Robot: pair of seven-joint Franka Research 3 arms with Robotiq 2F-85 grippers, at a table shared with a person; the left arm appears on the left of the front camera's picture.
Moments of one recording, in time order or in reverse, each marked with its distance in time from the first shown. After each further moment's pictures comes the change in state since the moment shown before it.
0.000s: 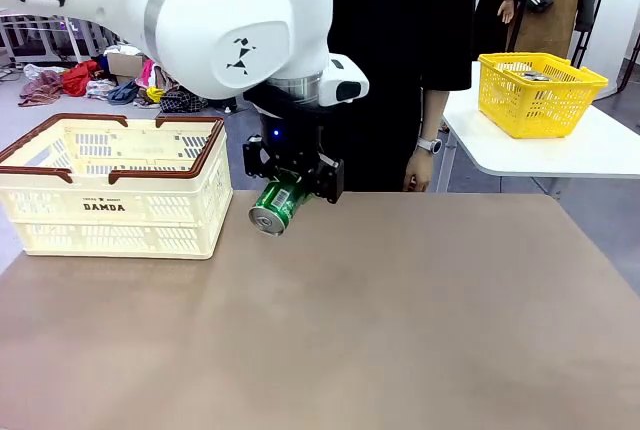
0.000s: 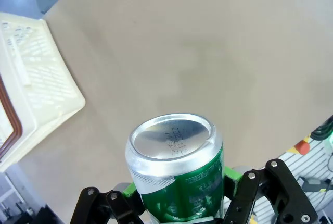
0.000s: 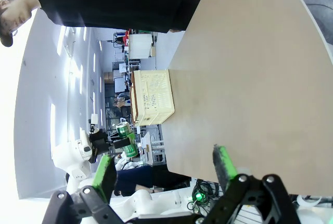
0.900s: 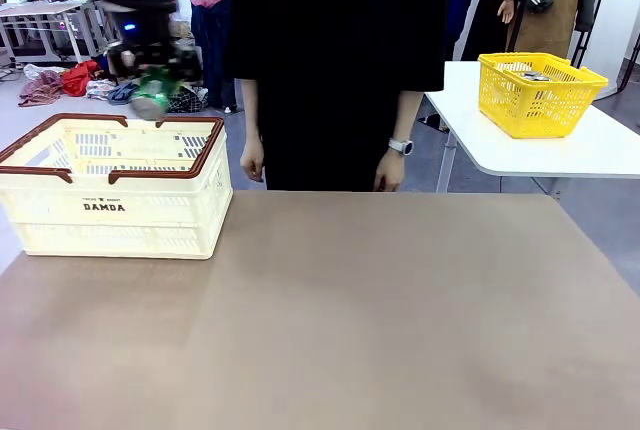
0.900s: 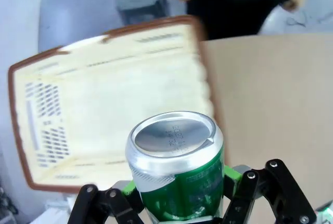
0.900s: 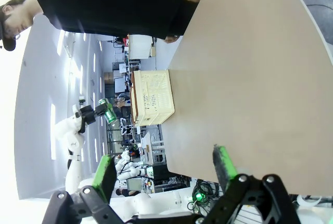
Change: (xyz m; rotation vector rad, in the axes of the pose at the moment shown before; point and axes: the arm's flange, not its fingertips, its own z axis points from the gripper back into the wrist) left arm 0.057 0.308 0.038 0.060 -0.149 0.386; right arm 0.000 0.000 0.001 0.000 -0.002 -0.001
